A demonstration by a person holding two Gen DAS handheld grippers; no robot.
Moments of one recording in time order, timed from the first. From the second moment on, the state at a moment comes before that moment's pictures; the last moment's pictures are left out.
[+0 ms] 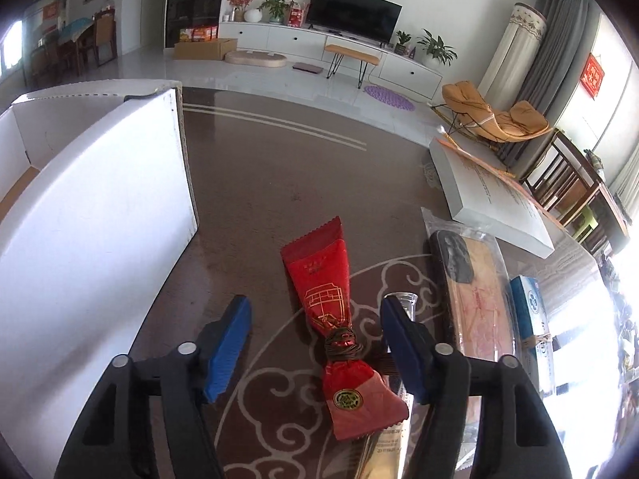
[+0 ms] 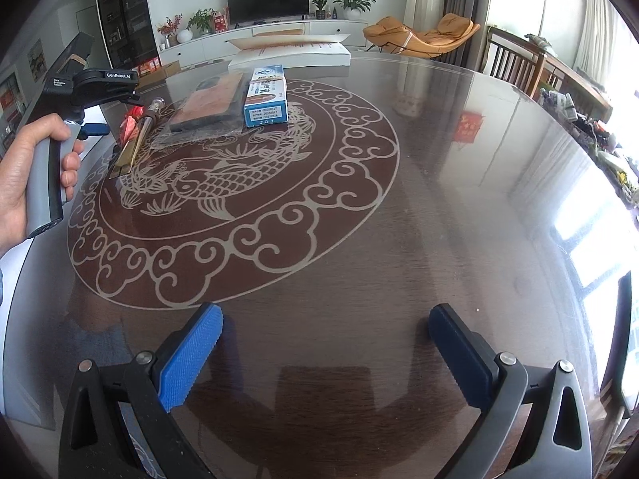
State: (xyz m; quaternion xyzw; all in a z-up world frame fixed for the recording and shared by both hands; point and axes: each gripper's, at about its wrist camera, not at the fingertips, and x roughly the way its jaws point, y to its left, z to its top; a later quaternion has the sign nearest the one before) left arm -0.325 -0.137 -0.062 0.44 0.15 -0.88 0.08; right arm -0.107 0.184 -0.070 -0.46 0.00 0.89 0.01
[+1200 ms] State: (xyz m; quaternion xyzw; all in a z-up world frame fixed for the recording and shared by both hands) left arm -0.112 -0.093 -0.072 0.47 0.00 -0.88 0.01; right arm -0.106 0.184 -0.070 -0.46 0.00 0.89 0.01
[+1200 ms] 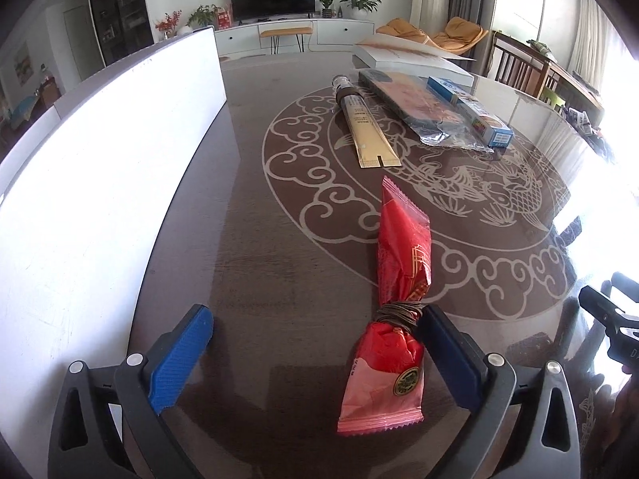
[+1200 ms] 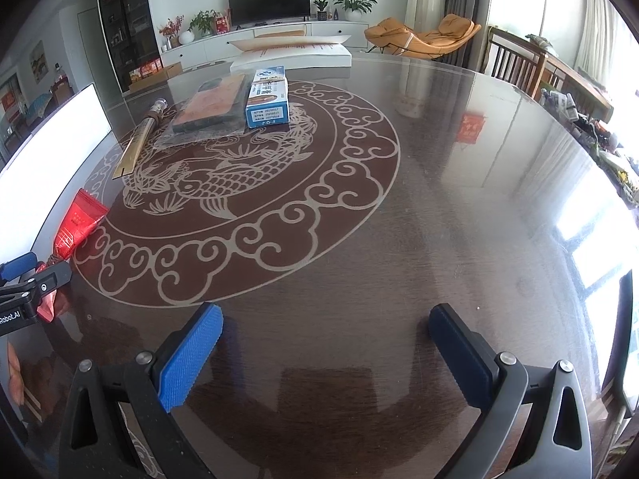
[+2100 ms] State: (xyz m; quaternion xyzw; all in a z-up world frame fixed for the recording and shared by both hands) left arm -0.114 -0.093 -0.073 0.46 -0.01 -0.89 -0.01; right arm -0.107 0.182 -0.071 -0.46 0.00 0.89 0.01
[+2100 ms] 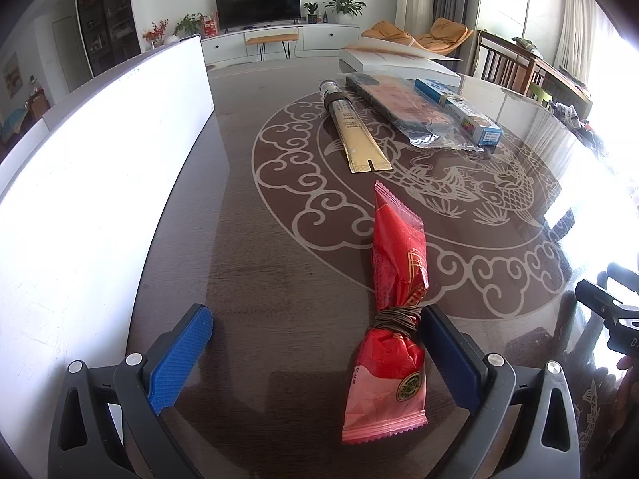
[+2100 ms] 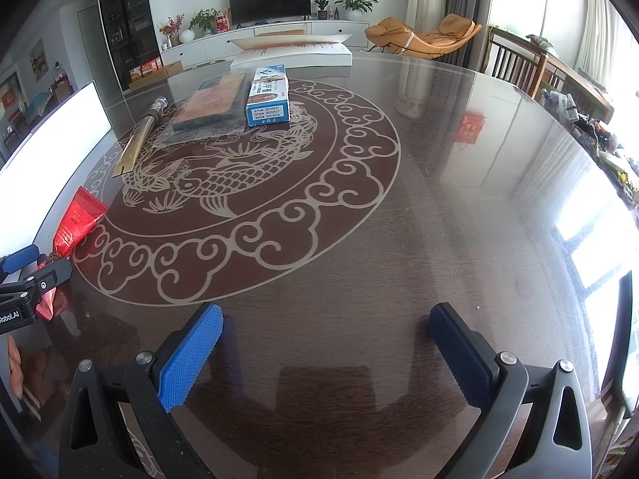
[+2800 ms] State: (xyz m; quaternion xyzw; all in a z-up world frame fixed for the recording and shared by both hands) left arm -0.113 -0.093 -0.073 0.46 -0.01 -0.89 -0.01; right arm -0.321 0.121 -0.042 -0.49 0.01 0.87 -0.07
